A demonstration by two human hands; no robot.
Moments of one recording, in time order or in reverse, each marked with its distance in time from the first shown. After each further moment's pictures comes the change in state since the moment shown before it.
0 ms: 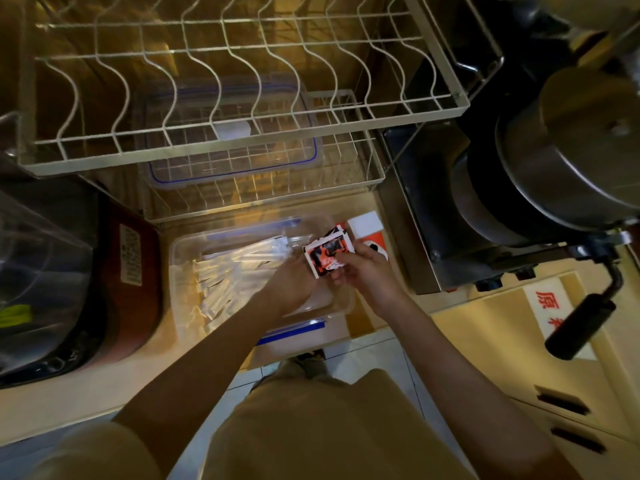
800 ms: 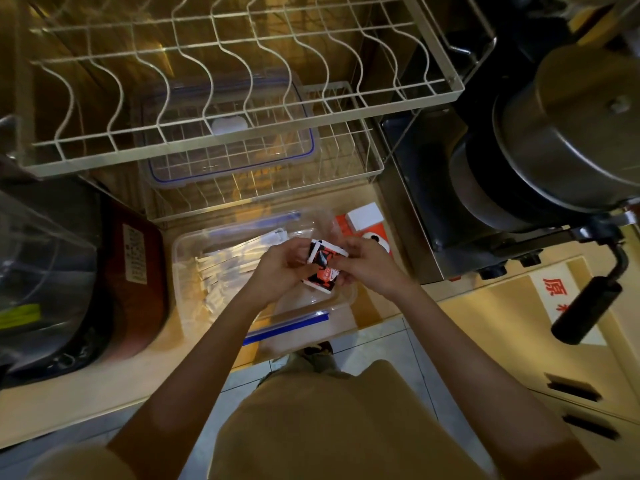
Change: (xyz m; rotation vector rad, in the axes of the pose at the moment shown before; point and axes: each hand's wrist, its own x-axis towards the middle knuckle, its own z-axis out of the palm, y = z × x) left_hand -0.026 0.001 -0.034 -0.866 0.075 -0.182; right_hand -0.003 -0.007 -0.006 -0.643 -0.119 -0.145
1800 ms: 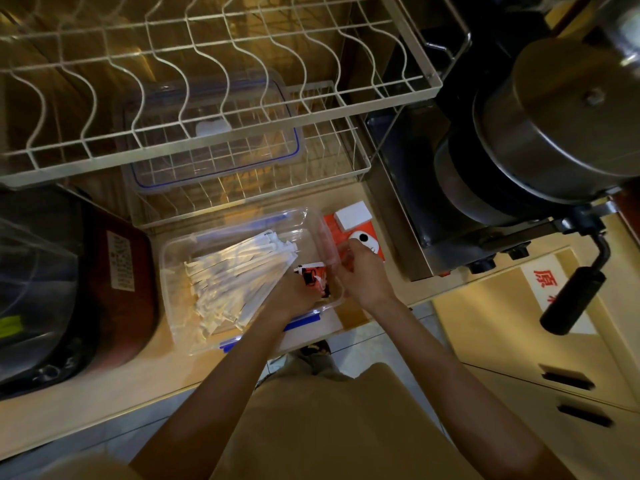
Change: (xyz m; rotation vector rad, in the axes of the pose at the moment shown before) left_hand -0.003 -0.012 0.045 0.421 -0.121 -0.206; right_hand -0.002 0.028 0.012 -0.229 0.264 -0.076
